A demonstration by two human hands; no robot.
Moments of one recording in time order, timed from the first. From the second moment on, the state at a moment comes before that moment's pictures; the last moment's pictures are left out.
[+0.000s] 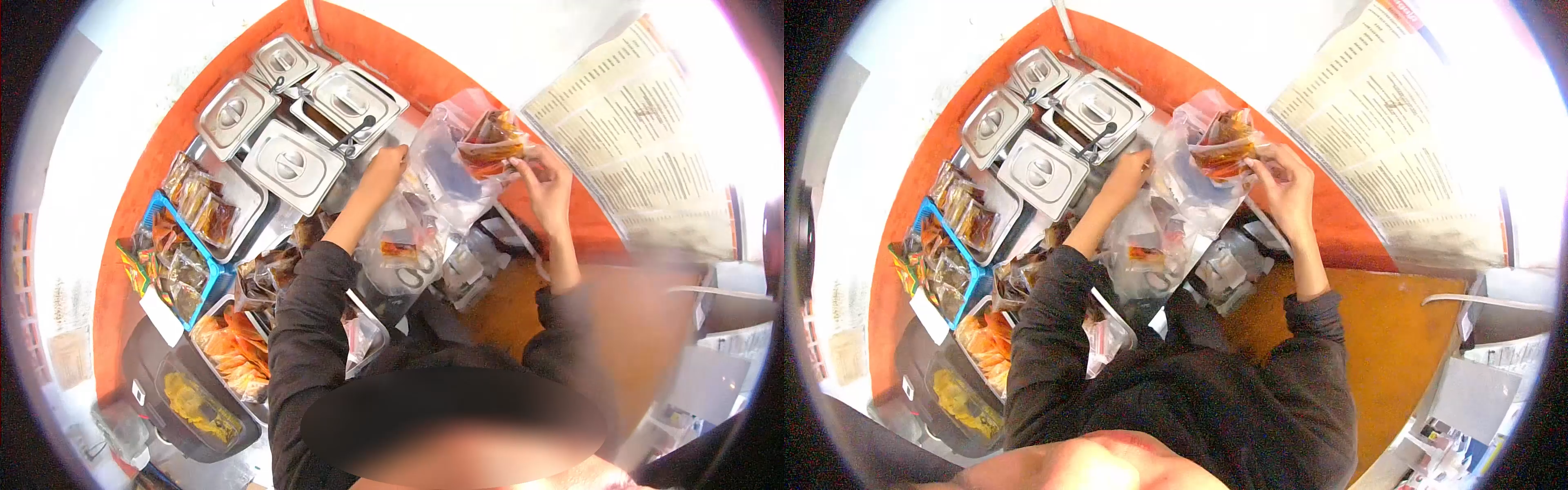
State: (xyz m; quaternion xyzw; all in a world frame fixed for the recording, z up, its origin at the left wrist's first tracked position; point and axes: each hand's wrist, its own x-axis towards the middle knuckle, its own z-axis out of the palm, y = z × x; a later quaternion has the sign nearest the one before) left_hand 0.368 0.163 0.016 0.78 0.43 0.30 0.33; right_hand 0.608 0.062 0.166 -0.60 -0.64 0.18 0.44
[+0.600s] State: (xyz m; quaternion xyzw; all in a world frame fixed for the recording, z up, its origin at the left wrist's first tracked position) left_hand 0.204 -0.032 0.121 0.22 0.28 0.47 0.81; right_hand 0.391 0.001 0.196 -0.45 -0.67 0.48 0.35
